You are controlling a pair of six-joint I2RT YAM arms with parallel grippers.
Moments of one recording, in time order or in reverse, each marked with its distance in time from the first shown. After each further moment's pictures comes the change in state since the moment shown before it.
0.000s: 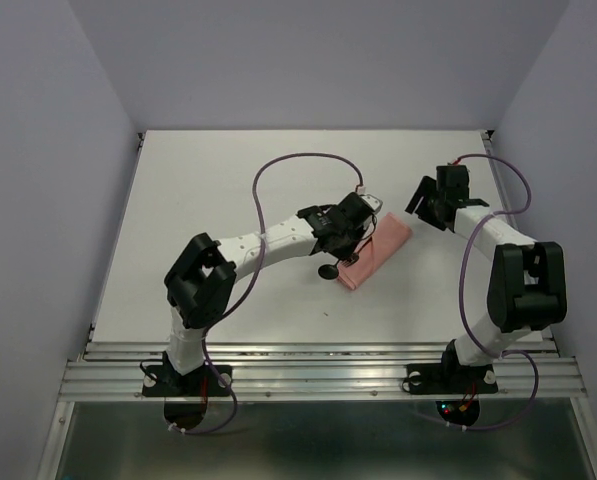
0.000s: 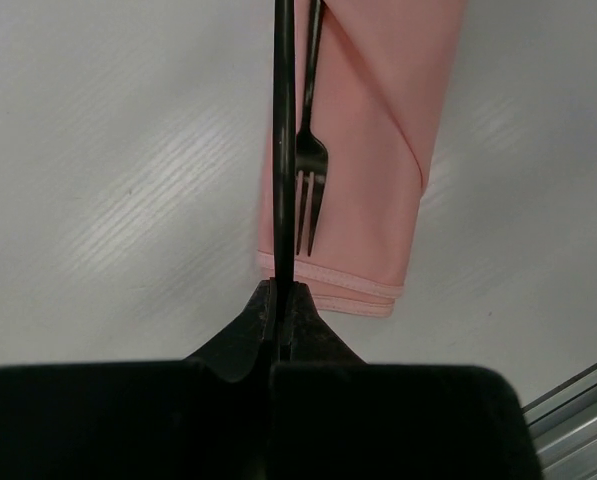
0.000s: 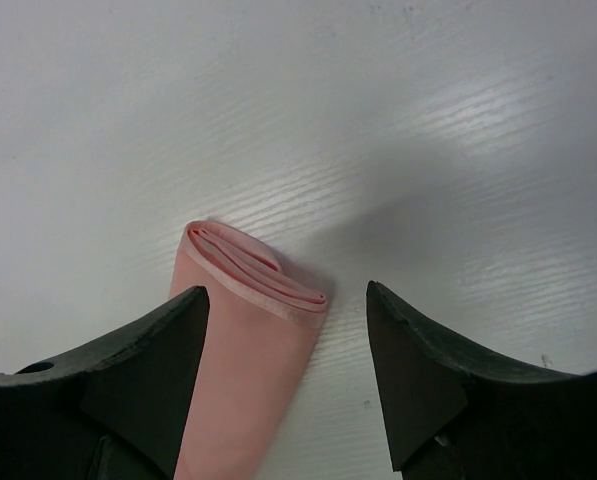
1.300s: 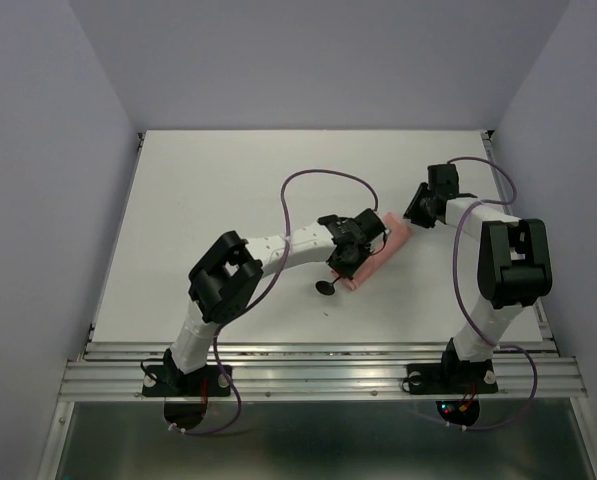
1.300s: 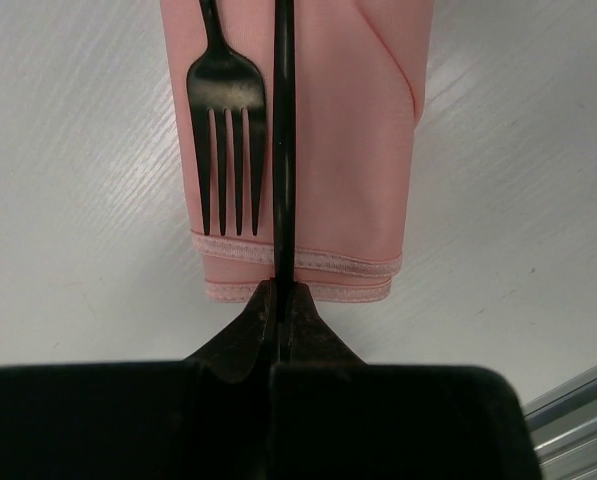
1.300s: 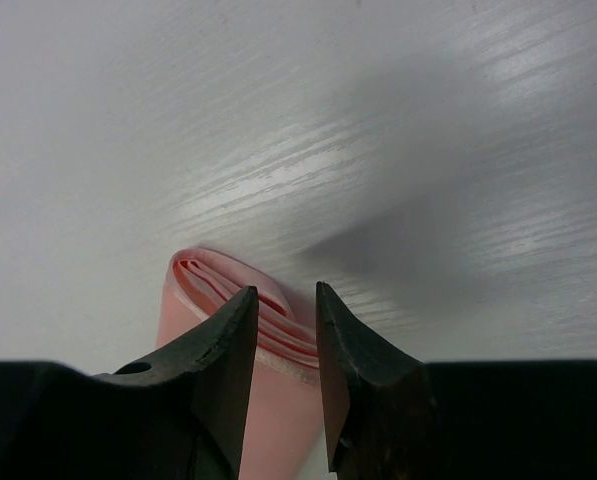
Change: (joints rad) left arm -0.066 0.161 0.061 -0.140 0.062 0.096; right arm 0.000 0.184 0.085 0.002 -0.067 0.037
